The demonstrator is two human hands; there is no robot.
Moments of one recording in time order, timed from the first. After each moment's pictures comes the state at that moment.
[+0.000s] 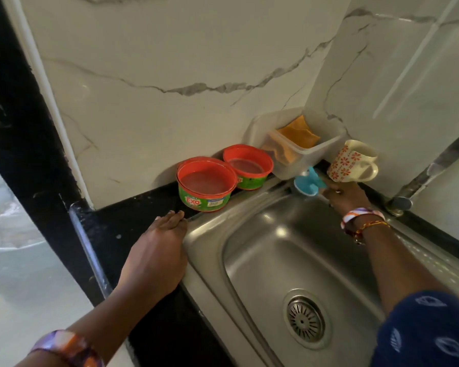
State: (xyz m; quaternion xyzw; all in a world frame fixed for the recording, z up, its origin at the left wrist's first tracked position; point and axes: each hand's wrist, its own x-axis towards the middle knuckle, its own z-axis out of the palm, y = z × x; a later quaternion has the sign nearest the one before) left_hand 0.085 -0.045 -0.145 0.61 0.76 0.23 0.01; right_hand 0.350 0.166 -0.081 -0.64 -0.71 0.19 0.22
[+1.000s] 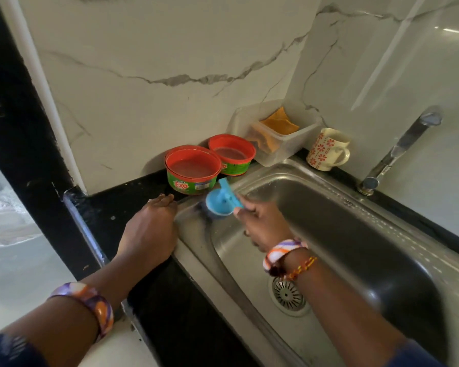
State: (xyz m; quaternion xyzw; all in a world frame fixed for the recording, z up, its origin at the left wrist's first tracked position) left_hand 0.090 -0.049 -0.131 0.60 0.77 0.20 0.03; right_hand 0.276 0.035 -0.101 -0.50 -0.74 0.39 0.24
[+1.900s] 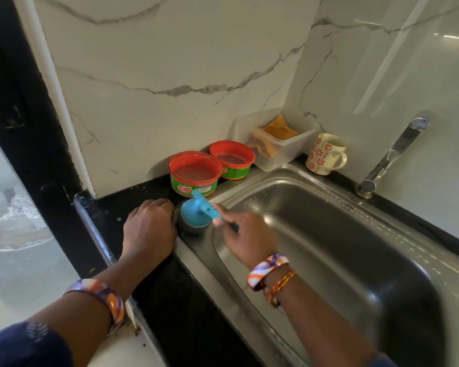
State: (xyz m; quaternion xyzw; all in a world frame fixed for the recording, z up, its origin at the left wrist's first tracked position) left_hand 0.099 -0.057 -0.123 0.54 0.81 0.23 -0.03; right_hand 0.265 -0.002 -0.105 -0.45 -0.84 0.21 0.22
